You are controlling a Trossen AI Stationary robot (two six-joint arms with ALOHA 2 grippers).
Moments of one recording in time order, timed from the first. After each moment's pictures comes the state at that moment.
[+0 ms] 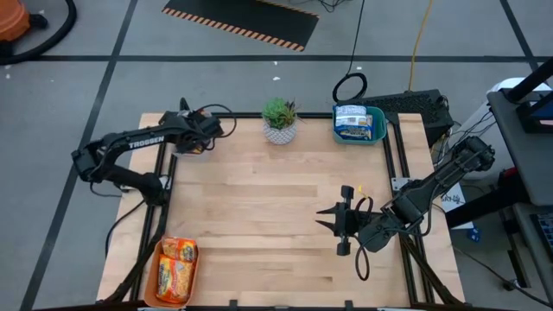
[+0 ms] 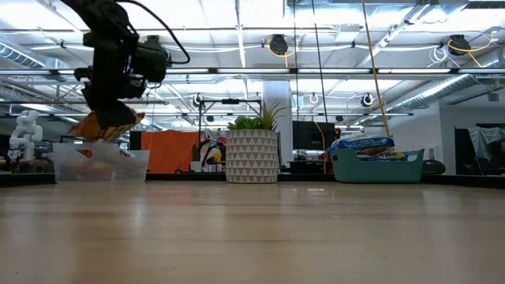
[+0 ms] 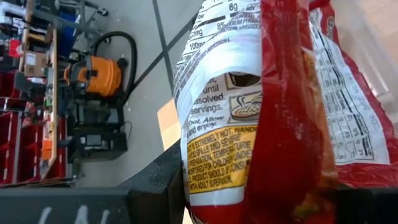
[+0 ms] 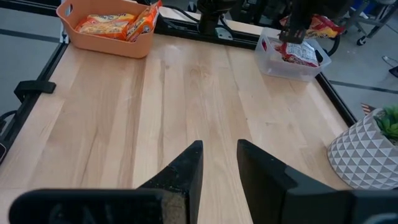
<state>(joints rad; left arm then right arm) 0.62 1.33 0.87 -1.05 -0.88 -0.38 0.63 1.27 1.03 -0.44 0.70 0.27</state>
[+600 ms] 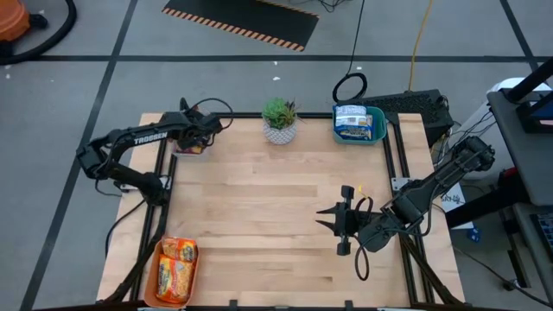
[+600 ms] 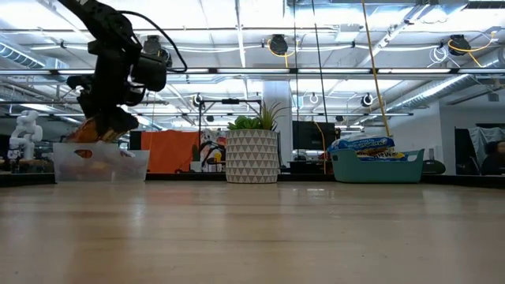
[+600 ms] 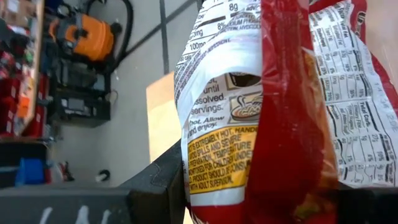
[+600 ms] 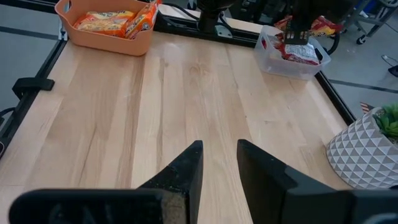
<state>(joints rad) 0.68 1.38 0.87 -1.04 -0.83 -0.54 0.63 1.27 1.03 -0.46 0.70 0.27</state>
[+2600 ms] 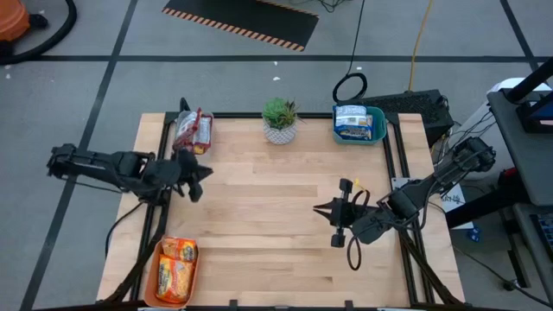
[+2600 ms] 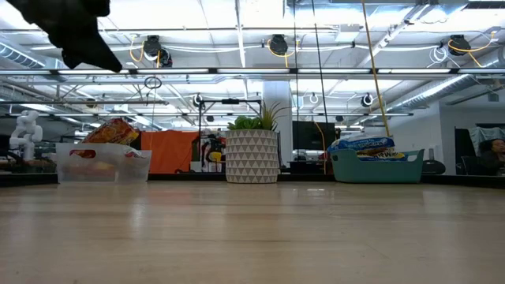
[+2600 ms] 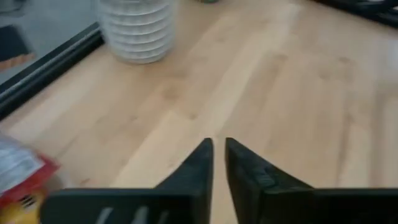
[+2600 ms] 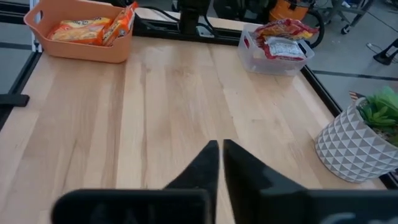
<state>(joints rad) -0.16 0.65 0.68 -0.74 -0.44 -0.50 0.57 1.27 1.03 -0.44 0.71 0.29</state>
